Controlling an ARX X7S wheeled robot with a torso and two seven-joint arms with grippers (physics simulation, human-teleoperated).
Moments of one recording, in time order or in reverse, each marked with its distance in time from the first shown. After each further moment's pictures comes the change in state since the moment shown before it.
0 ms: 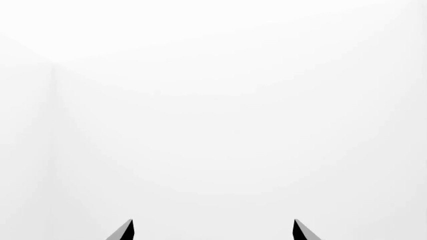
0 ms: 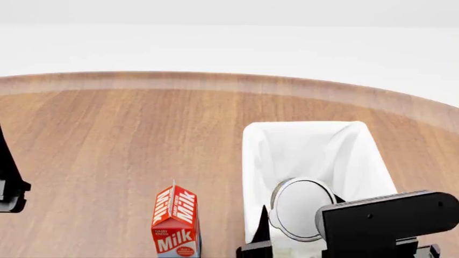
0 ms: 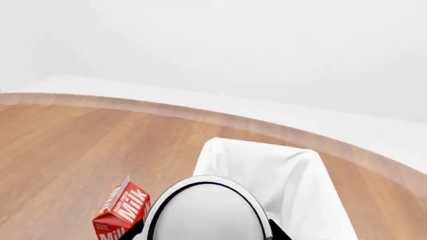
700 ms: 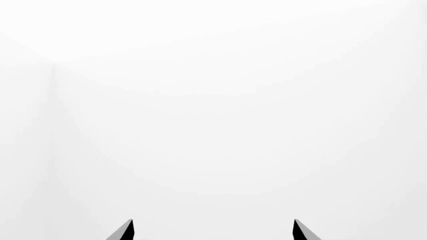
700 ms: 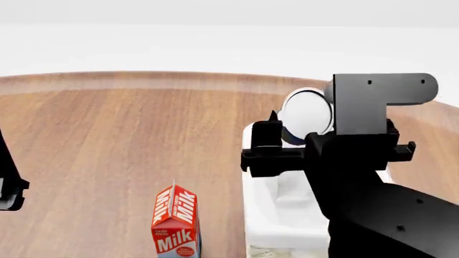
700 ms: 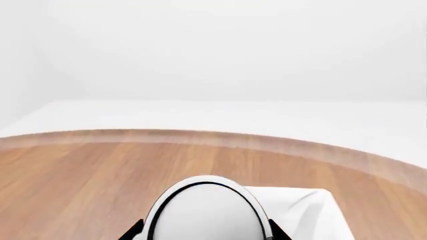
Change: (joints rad) left arm -0.008 -0.010 -0.002 -0.002 -0.014 -0.002 -0.007; right arm 0.298 -0.271 -0.009 0.589 -0.032 0.088 -0.267
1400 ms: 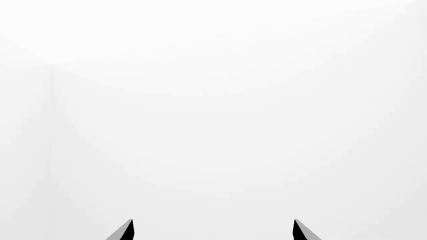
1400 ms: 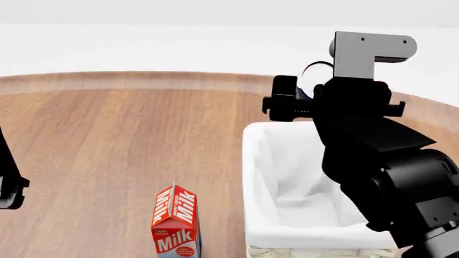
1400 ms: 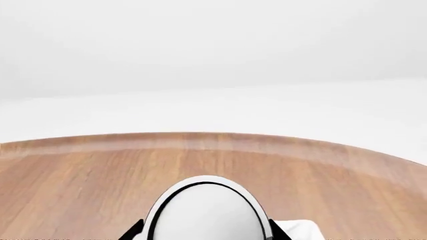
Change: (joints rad) left arm -0.015 -0.006 0.007 0.008 -0.013 -0.005 -0.010; right arm 0.245 -0.317 -0.128 0.843 -0.278 -0.106 -0.371
